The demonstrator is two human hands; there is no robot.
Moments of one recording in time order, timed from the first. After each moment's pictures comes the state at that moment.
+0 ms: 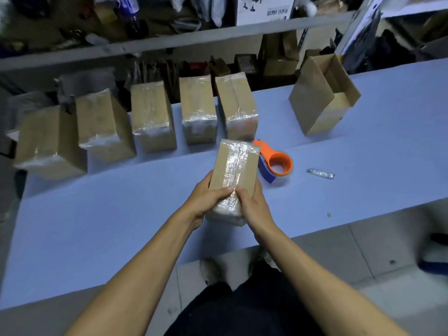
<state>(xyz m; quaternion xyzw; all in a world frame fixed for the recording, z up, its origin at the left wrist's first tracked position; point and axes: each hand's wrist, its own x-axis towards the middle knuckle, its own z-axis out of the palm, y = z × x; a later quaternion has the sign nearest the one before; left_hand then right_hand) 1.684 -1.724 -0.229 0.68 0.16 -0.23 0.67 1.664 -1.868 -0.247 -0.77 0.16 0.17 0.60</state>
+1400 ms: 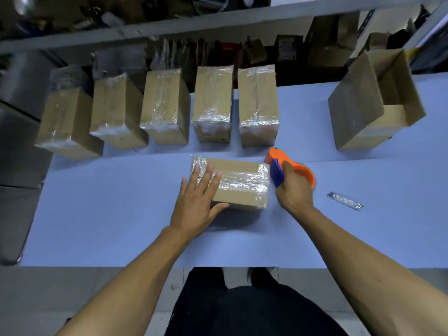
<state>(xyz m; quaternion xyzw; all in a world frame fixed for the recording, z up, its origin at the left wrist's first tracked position) 1.698 -1.717 -0.287 0.99 -0.01 -0.09 0.09 1.809 -1.960 -0.303 -0.95 -0.03 0.15 0.27</state>
